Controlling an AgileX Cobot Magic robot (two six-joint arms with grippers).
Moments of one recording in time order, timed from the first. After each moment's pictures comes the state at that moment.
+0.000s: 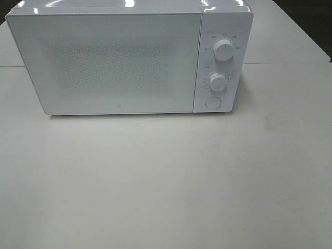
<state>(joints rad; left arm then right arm) 0.01 0.00 -0.52 -0.06 1.08 0.04 0.21 0.00 -0.50 -0.17 1.00 0.10</state>
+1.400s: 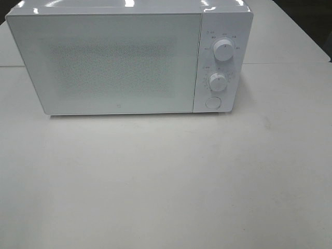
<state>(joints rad) 0.01 0.00 -0.52 -0.06 1.08 0.04 0.21 0.05 -0.52 -0.17 0.91 0.10</state>
